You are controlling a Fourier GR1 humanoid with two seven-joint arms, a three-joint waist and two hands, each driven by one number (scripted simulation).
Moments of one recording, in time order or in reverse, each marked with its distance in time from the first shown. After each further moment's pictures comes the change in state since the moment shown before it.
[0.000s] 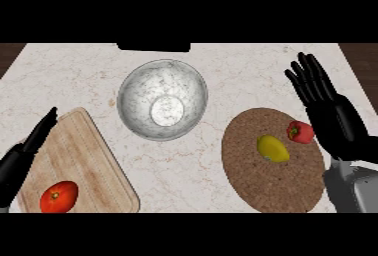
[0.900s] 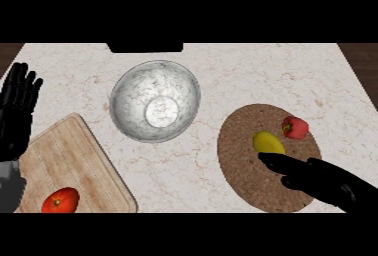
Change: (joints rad) left arm -0.250 -0.175 0.189 0.063 0.239 0.090 0.089; right arm 0.218 -0.230 0.199 -0.228 0.219 0.490 -0.524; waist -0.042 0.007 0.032
